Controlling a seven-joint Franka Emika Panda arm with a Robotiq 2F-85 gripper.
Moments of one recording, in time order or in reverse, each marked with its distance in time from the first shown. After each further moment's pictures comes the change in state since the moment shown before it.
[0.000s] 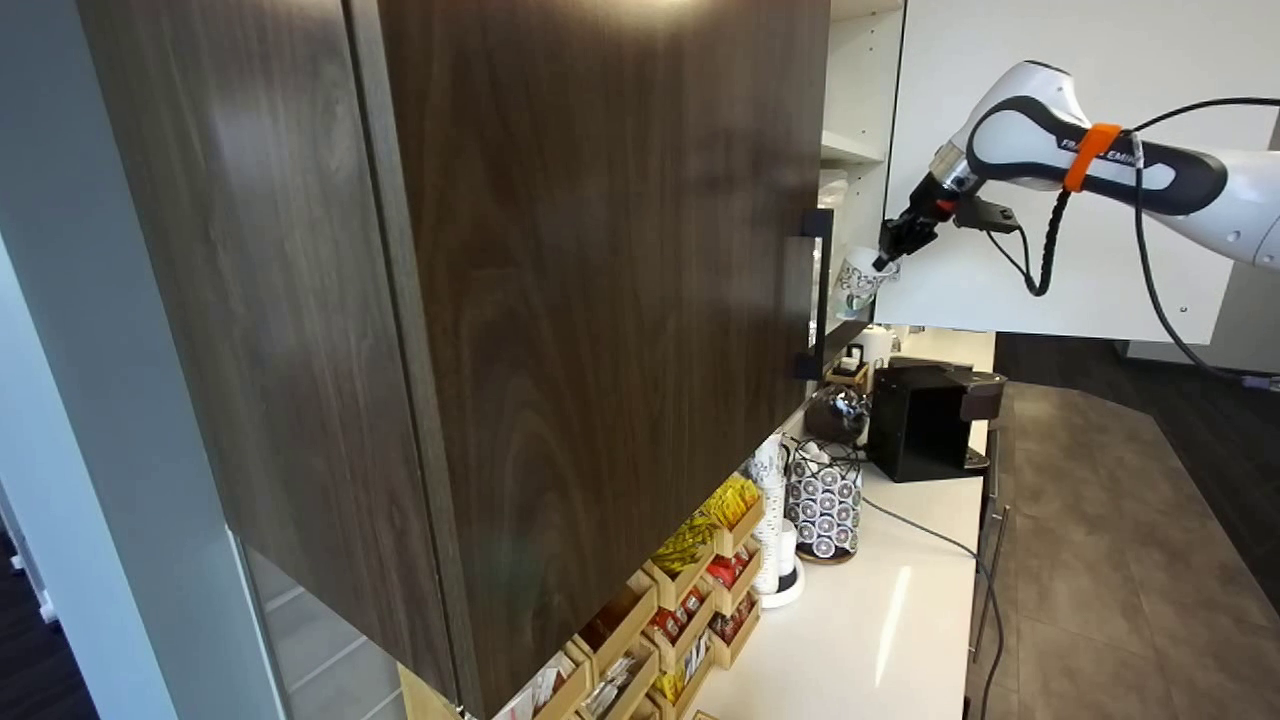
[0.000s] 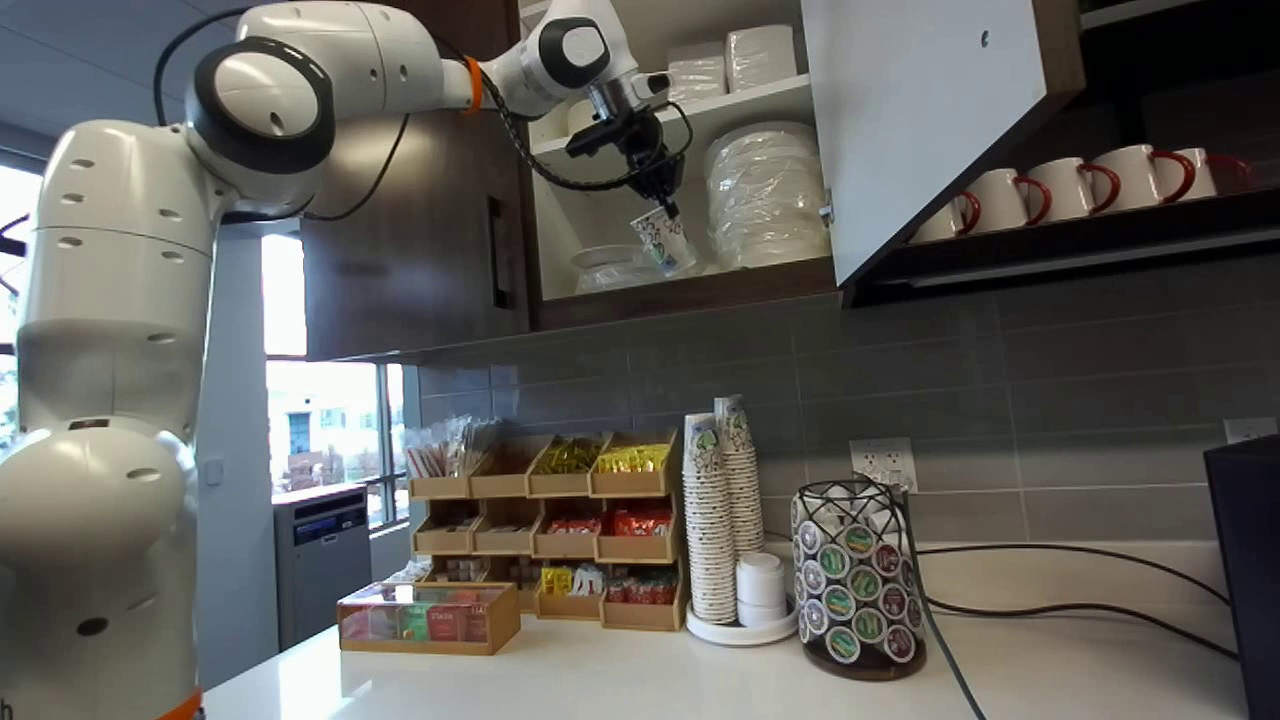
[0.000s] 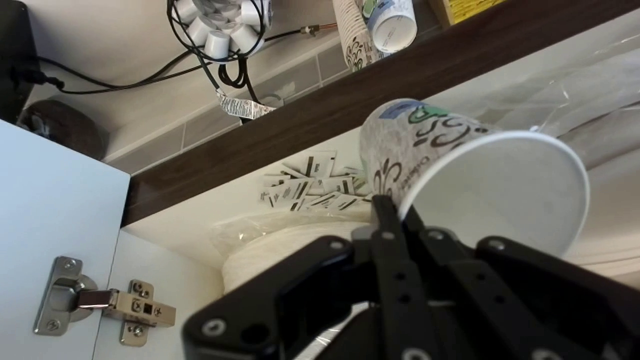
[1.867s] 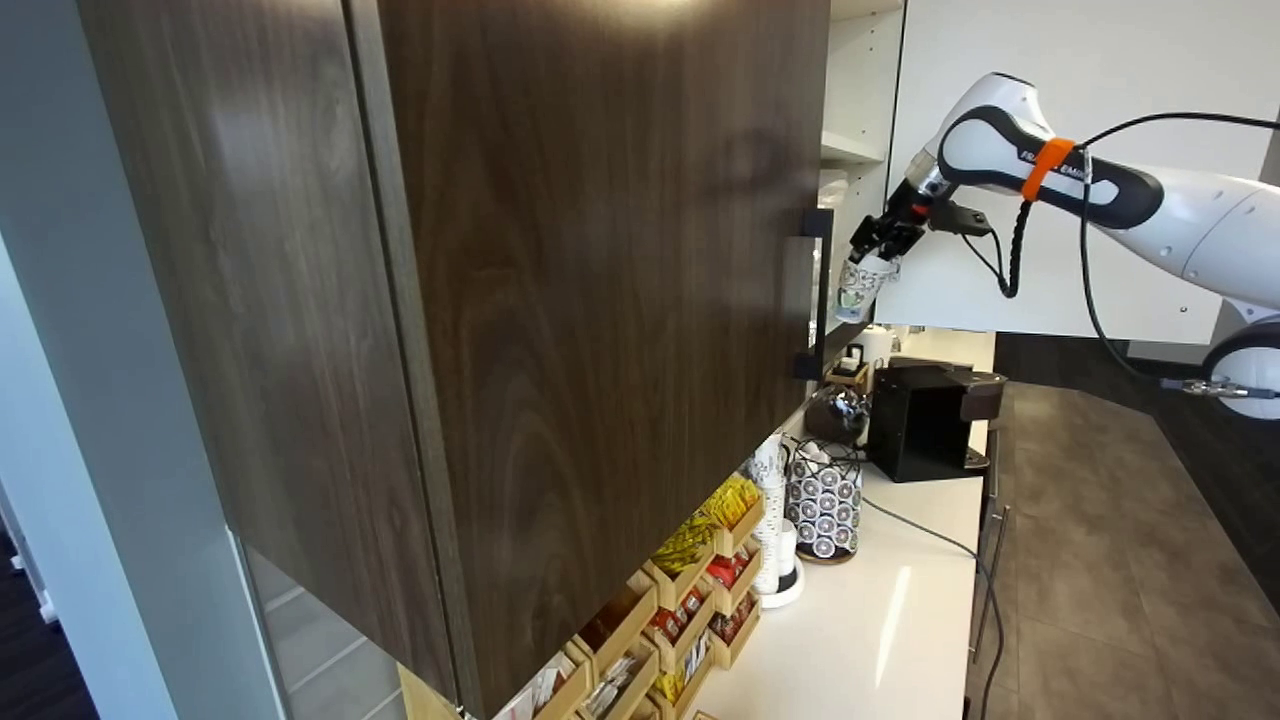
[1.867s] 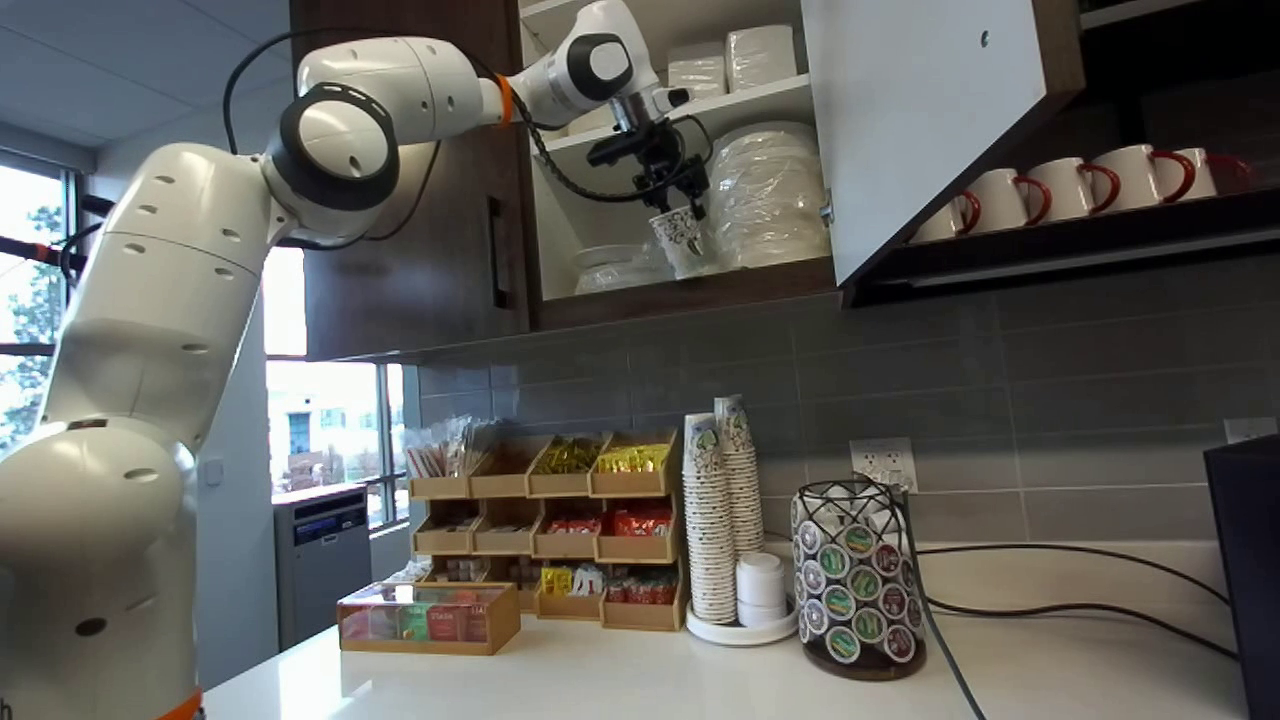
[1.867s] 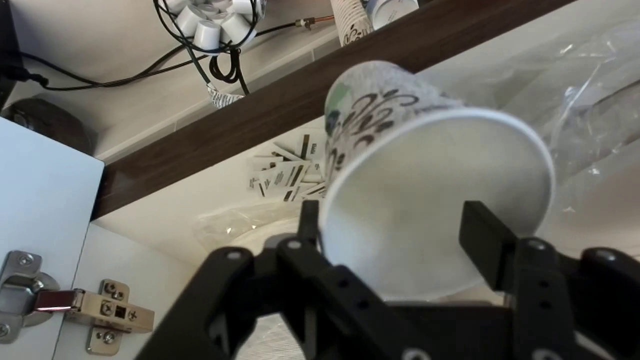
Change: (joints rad) arm -0.010 0.186 0.000 0.250 0.022 -0.079 0.006
